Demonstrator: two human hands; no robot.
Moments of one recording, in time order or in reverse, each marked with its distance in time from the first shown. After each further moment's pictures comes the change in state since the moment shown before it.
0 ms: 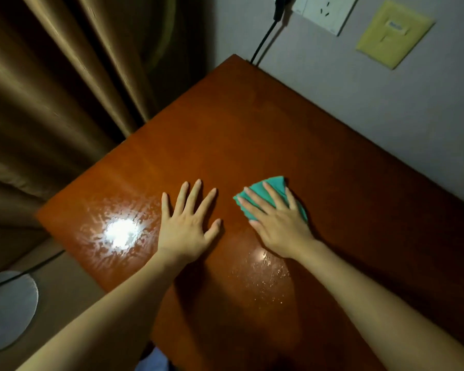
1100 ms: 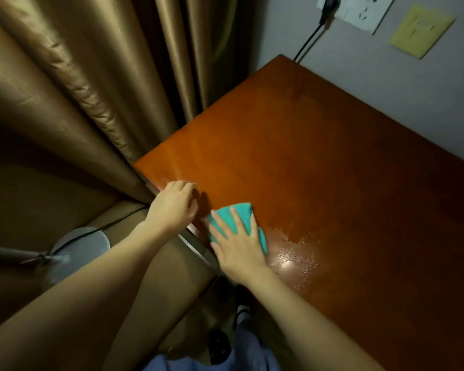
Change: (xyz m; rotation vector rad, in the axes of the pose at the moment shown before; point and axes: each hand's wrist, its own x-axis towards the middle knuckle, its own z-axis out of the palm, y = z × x) left_hand -0.123 -0.114 -0.070 -0.099 0.001 -0.055; right_hand -0.055 -0.248 0.018 0.129 -0.090 0.021
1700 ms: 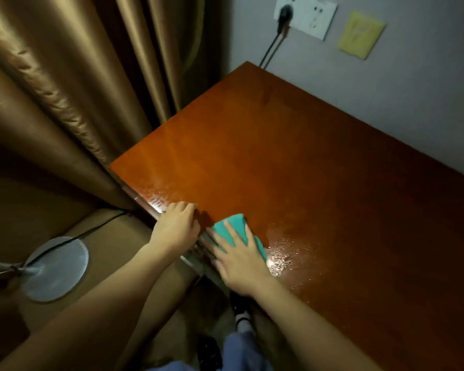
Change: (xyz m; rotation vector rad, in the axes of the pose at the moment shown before) left_hand -0.042 0.064 0.031 -0.022 -0.089 0.003; right_hand -0.065 0.035 0.014 -0.042 -0.052 -0.019
